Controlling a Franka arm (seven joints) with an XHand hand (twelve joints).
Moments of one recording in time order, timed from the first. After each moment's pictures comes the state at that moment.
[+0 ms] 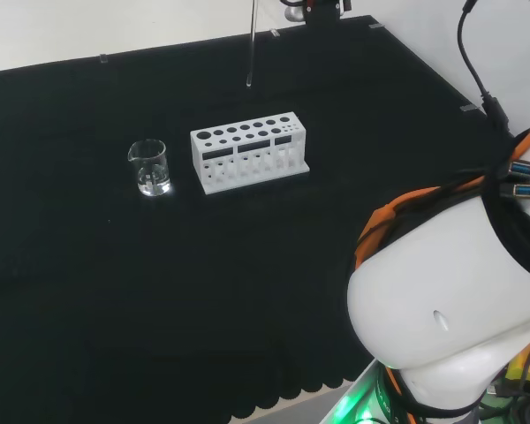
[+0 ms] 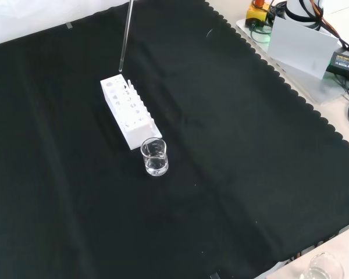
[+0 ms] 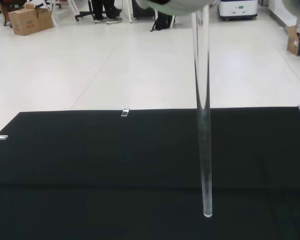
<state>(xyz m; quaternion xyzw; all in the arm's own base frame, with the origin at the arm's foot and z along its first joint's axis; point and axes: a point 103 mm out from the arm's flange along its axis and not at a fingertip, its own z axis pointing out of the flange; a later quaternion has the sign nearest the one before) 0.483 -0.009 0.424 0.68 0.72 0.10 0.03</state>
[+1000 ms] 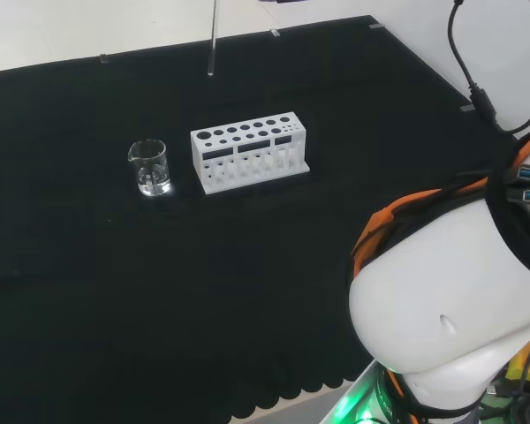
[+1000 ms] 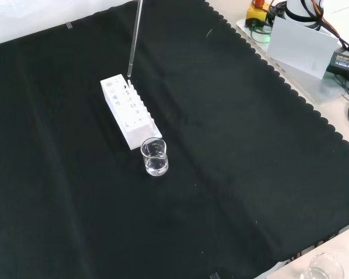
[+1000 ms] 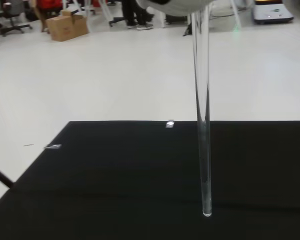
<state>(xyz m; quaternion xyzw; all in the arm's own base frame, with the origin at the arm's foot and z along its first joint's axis) 0.482 0.048 0.457 0.64 0.75 0.12 0.02</state>
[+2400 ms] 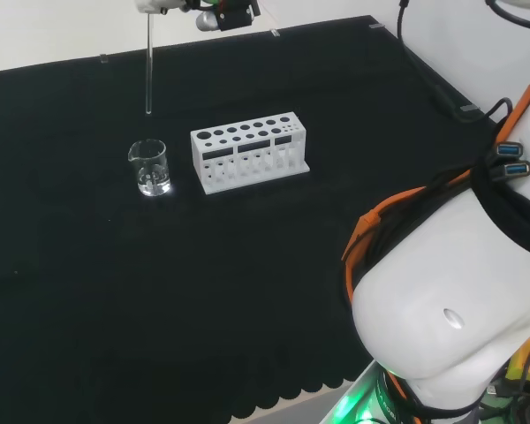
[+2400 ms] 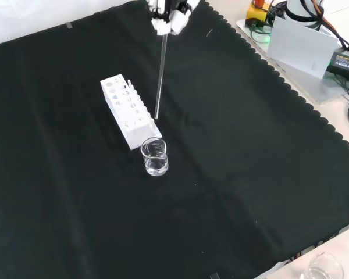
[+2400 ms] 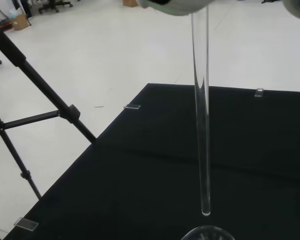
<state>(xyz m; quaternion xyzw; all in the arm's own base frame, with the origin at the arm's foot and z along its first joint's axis) 0.496 0.136 0.418 0.57 0.82 0.10 -0.02</state>
